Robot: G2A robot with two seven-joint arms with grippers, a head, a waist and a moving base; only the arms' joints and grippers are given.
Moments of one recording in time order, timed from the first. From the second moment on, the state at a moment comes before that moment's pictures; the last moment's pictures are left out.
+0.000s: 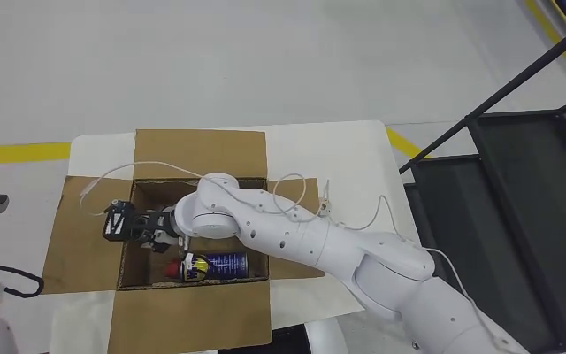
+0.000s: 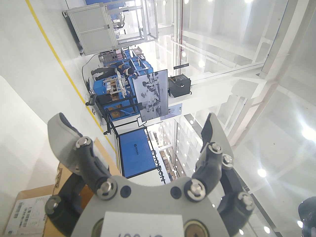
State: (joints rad) left arm 1.83 -1.29 -2.18 -2.07 -0.42 -0.19 -0.31; right arm -0.55 -1.69 0.38 -1.16 -0.78 -0.37 0.80
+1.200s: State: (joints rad) left arm 1.83 -1.29 -2.18 -2.07 -0.42 -0.19 -0.31; right arm -0.69 -1.65 0.52 -1.22 -0.89 -0.36 0.82
